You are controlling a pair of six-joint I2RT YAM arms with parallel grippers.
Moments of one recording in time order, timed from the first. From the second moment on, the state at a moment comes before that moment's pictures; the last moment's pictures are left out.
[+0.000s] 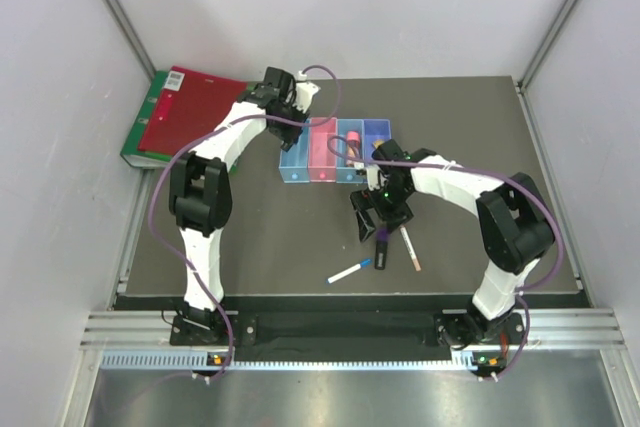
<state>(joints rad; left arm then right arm) -0.32 2.11 1.86 -0.72 0.14 0.31 0.57 1.75 1.16 -0.79 -0.39 0.13</state>
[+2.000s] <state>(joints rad) -0.28 2.15 1.84 -0.72 0.27 0.25 0.65 1.90 1.27 -0.87 -0.13 0.09</state>
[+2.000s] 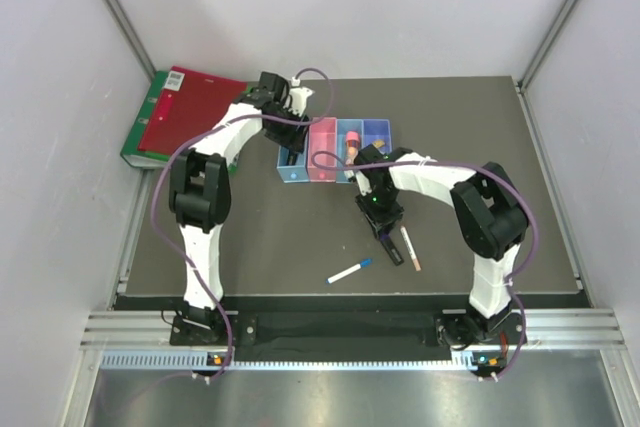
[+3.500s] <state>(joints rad) -0.22 1.31 1.21 -0.76 0.19 0.44 0.52 2.18 2.24 -0.65 -0.16 0.04</state>
